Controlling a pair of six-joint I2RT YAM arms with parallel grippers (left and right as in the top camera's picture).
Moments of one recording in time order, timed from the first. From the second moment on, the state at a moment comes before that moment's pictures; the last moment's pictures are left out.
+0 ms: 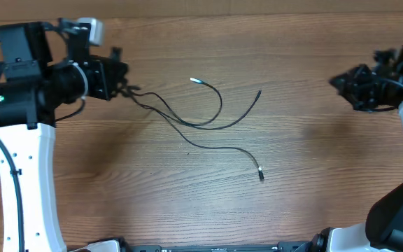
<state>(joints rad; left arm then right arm) 0.10 1.45 1.69 -1.08 0.69 0.08 -0.31 1.65 1.42 -0.91 -0.63 0.31</state>
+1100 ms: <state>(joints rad) -0.08 1.60 1.70 -0.83 1.19 -0.48 0.41 1.62 1.51 -0.61 -0.73 0.43</state>
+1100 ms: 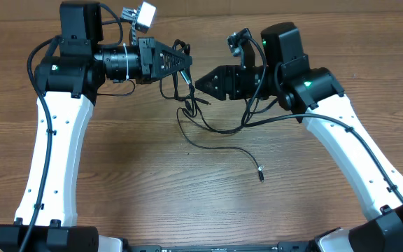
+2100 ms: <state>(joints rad) -0.15 1.63 1.70 -1.16 0.53 -0.34 0.42 1.76 1.53 -0.64 -0.46 0.60</state>
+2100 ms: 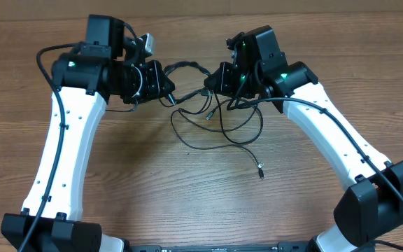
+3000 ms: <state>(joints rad) -0.36 1.67 1.58 -0.83 0.27 -0.41 0.24 1.60 1.53 -0.73 -0.73 0.71</state>
